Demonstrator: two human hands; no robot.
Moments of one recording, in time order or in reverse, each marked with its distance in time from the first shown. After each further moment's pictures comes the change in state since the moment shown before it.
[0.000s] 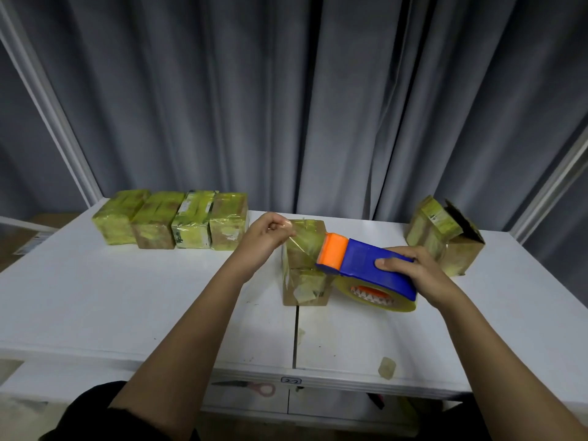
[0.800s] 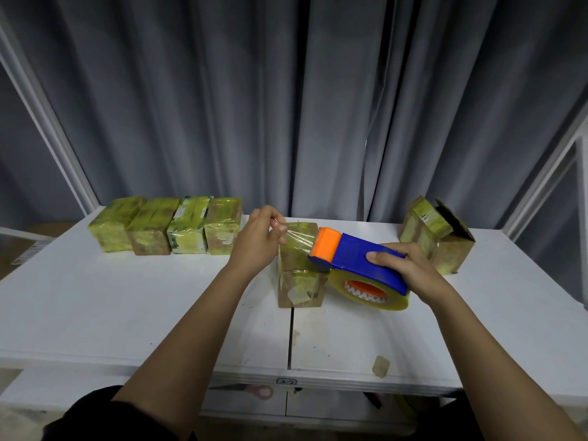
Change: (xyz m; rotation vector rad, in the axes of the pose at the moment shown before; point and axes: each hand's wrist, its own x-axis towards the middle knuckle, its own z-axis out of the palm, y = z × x) left_hand 0.005 0.004 0.011 0.589 0.129 0.238; right_hand -0.004 -0.004 -0.002 -0.027 0.062 0.011
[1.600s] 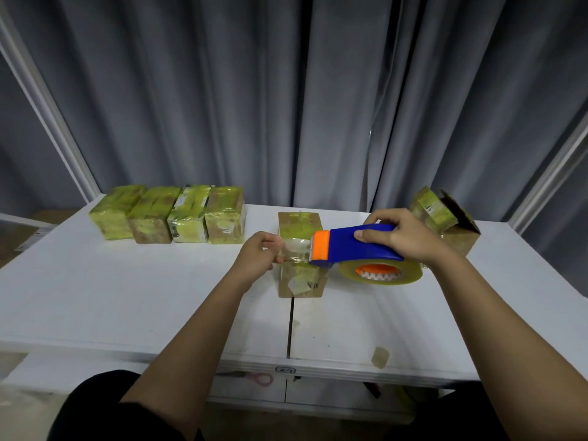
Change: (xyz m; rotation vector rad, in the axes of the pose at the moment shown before) left_hand -0.022 -0.033 0.025 -0.406 -0.118 -0.403; right_hand 0.031 -0.027 -0.009 -0.345 -0.073 -0.013
